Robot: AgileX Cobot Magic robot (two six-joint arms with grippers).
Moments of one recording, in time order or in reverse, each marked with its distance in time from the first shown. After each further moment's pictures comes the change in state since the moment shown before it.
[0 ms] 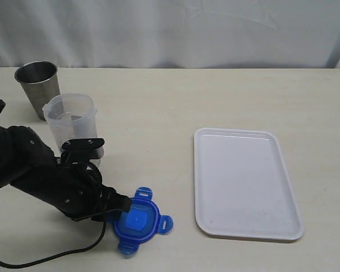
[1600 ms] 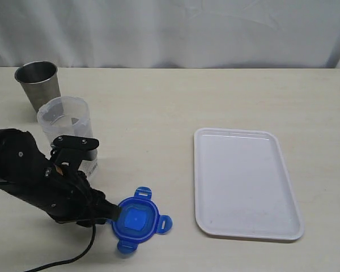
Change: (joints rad) left arm -0.036 -0.116 0.028 0.473 0.008 -0.414; right arm 0.000 0.000 0.000 0.000 0.000 0.000
